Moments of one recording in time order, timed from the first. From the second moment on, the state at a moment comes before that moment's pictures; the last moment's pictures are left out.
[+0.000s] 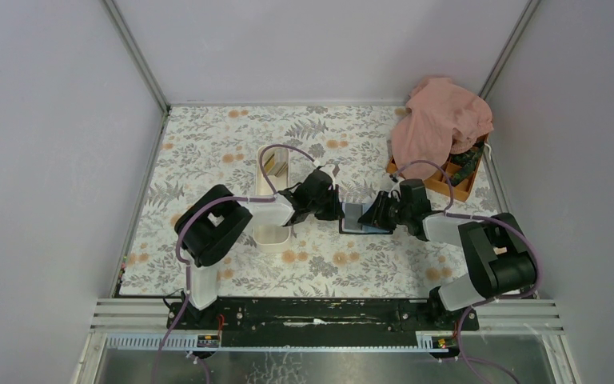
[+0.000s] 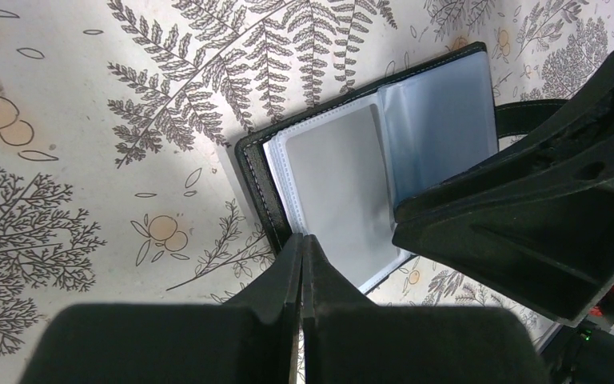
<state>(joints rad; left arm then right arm) -0.78 1.92 1.04 0.16 0.15 -0.68 0.27 1.49 0.48 0.22 -0.46 0.64</state>
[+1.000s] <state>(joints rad) -0.77 1.92 1.04 0.17 0.11 -0.68 0.26 1.61 0.46 0.43 -0.61 0.76</state>
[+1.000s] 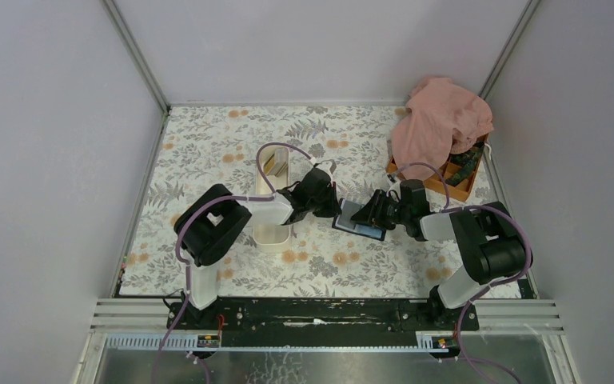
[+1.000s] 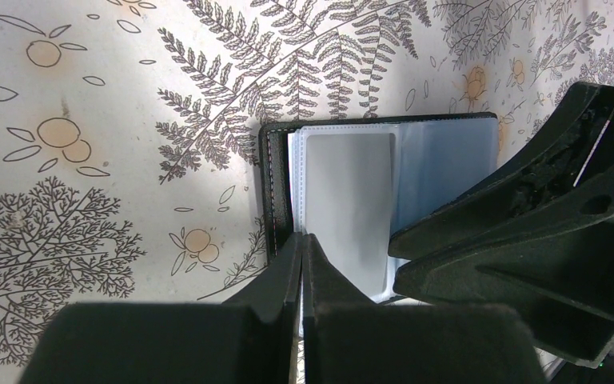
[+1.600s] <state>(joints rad) -0.78 1.92 1.04 0.17 0.10 -0.68 0.27 1.65 0.50 0.46 -0.65 0.80</state>
